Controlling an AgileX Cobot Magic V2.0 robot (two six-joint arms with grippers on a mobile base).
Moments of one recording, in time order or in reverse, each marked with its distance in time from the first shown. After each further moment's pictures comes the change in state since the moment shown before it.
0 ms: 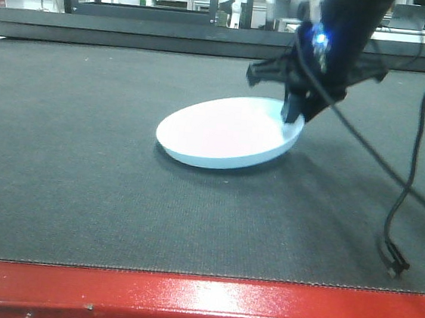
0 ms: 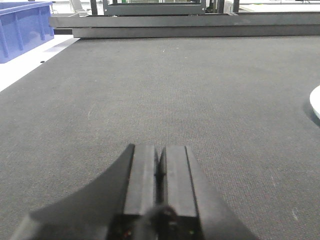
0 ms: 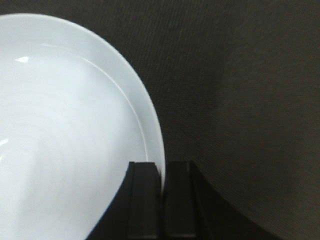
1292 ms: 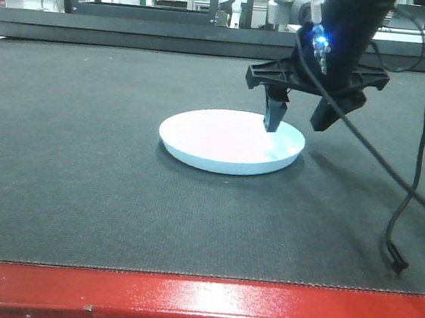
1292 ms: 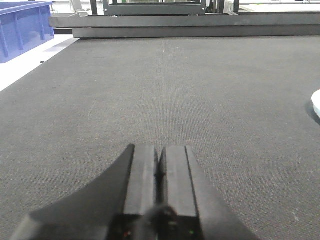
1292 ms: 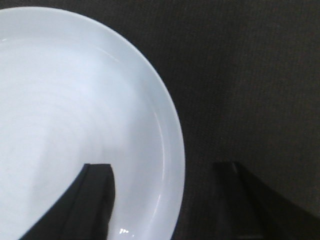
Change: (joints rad) left arm 0.000 0.000 0.000 0.000 0.000 0.000; right arm -0.002 0.049 -0.027 0.069 0.036 -0.012
